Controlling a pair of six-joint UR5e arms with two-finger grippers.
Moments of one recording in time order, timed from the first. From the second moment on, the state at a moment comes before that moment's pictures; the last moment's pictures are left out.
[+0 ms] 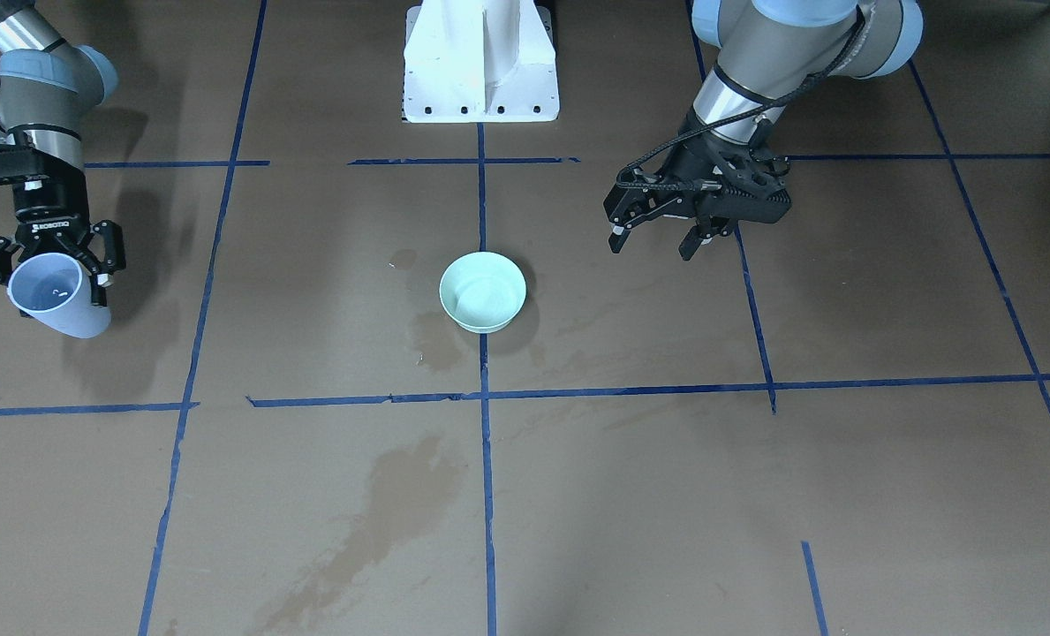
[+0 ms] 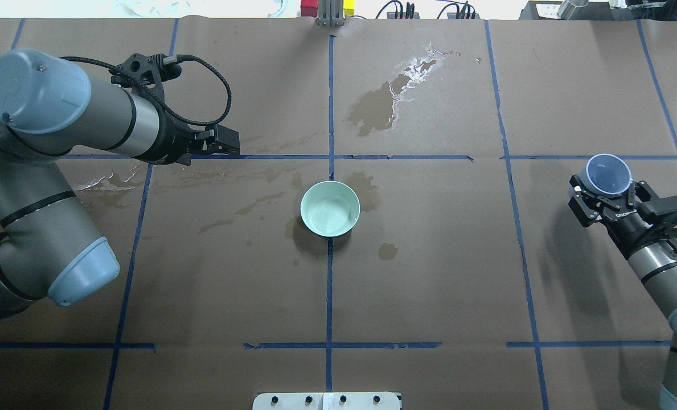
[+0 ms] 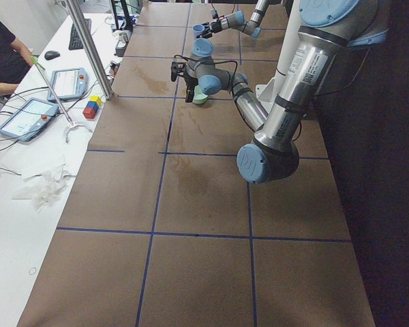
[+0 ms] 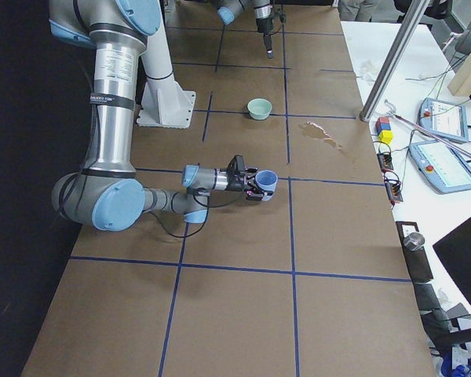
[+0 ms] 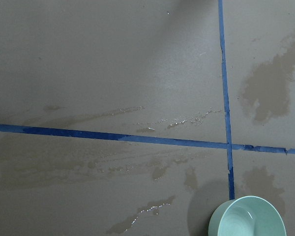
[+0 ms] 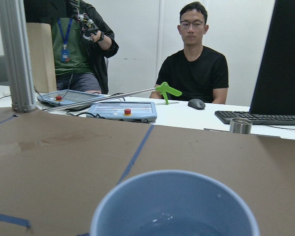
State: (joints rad) left arm -0.73 -2.00 -1.92 -1.85 -1.93 -1.26; right arm 0.41 -1.69 1.48 0.07 0.75 0.81
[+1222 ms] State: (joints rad) left arm -0.73 -1.97 -1.92 -1.85 -1.93 -1.26; right arm 0.23 -1.28 1.60 -0.44 0.59 0.70
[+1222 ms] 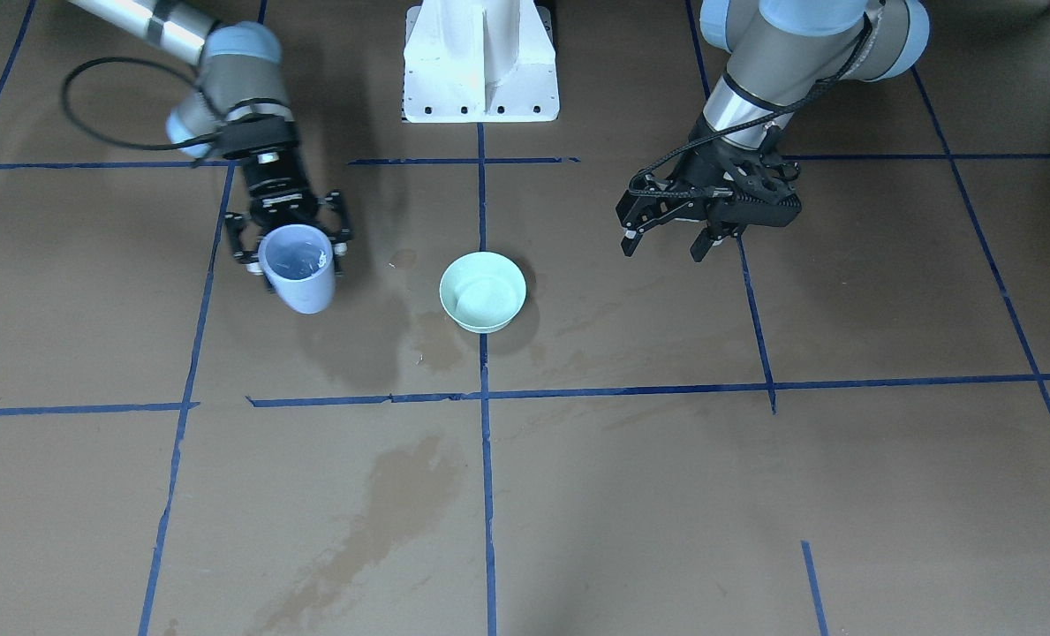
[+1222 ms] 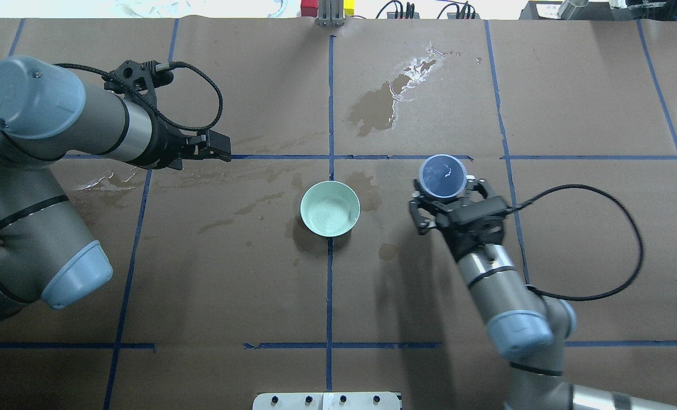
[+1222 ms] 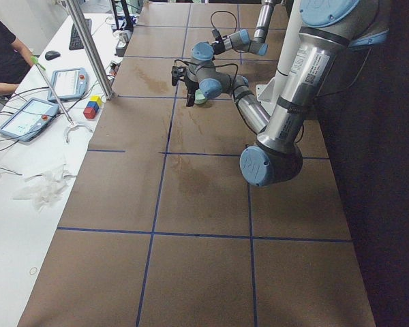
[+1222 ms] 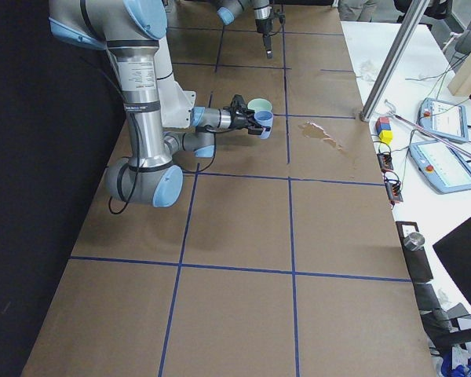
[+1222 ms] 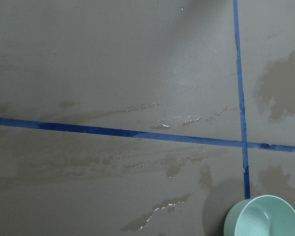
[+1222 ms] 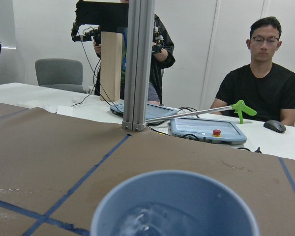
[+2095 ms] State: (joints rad) left arm -0.74 -1.97 -1.92 -1.85 -1.93 -1.26; right arm 0.21 -1.07 1.59 -0.95 0.57 0.70
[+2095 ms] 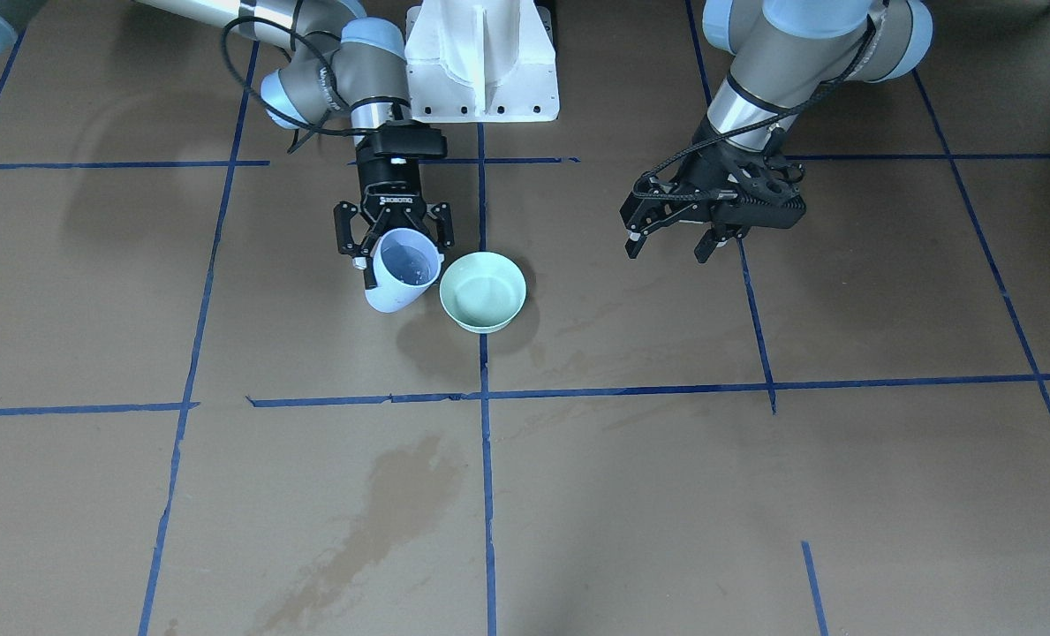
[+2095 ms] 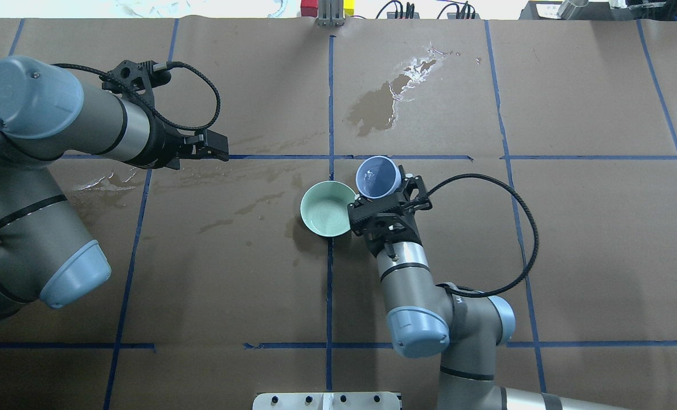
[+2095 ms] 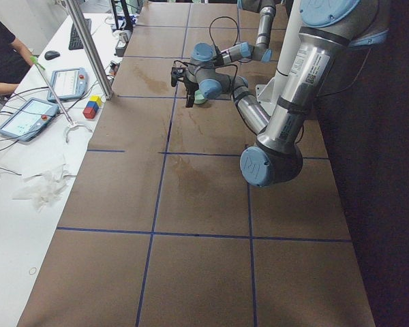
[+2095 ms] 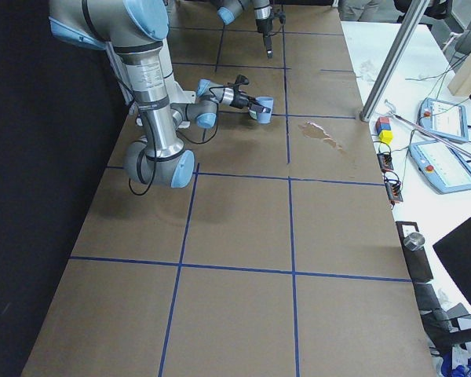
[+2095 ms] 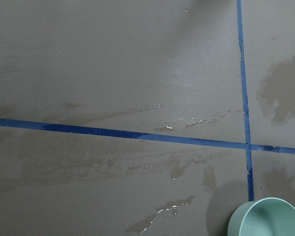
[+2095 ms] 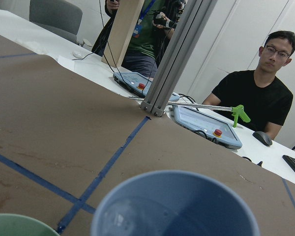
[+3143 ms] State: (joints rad) left arm -0.74 -1.97 -1.92 -1.85 -1.93 -1.26; right arm 0.18 -1.03 1.59 -1.16 0.52 0.50
